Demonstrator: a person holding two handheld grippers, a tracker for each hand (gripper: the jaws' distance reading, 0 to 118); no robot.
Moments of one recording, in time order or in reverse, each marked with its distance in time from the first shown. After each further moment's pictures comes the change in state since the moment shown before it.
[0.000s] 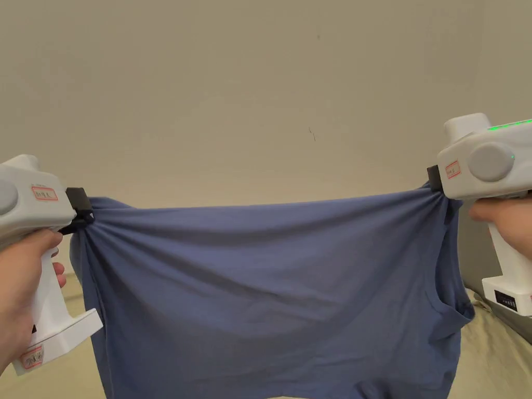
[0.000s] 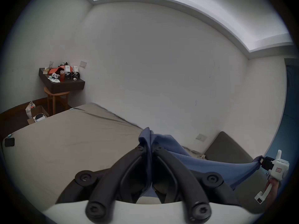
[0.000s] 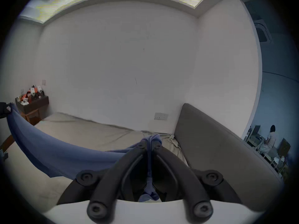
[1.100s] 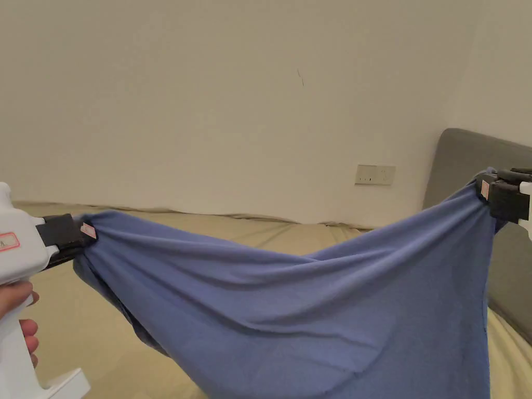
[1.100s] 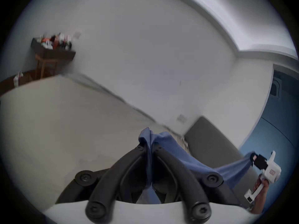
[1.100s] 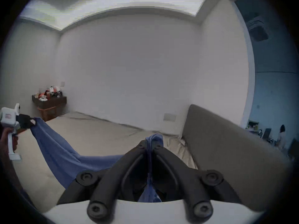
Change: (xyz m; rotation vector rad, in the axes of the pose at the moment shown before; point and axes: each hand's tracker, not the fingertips) left arm -0.015 -0.101 0.074 -0.052 -0.194 0.116; right arm 0.049 -0.090 0.146 0.162 0.137 -0.016
